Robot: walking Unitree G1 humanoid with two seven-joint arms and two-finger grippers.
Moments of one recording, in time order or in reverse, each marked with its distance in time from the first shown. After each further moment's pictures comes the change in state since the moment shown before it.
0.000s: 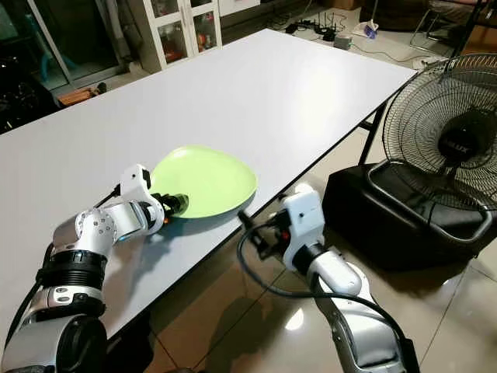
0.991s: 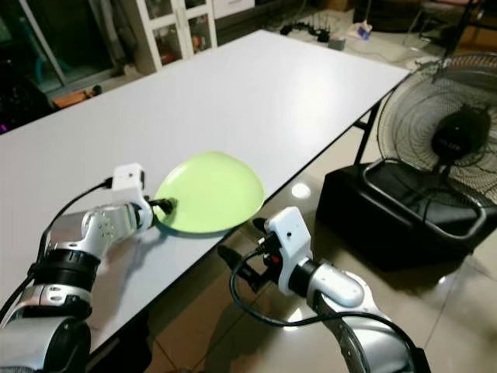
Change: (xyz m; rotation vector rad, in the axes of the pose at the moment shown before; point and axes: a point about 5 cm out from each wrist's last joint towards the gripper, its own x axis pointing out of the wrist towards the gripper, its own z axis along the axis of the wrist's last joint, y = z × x) left arm 0.000 0.022 0.010 0.232 -0.063 0.185; right arm -0.011 0.018 -0.006 0.037 0.085 0.233
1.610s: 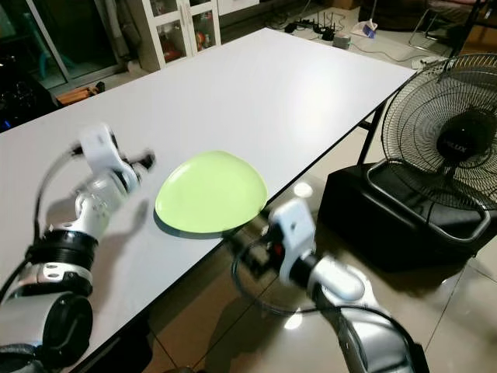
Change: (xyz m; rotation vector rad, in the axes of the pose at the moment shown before) left arm -0.011 0.005 0.066 -0.094 -0.425 0.052; right arm 0.004 -0.011 0.014 -0.018 -0.075 -0.091
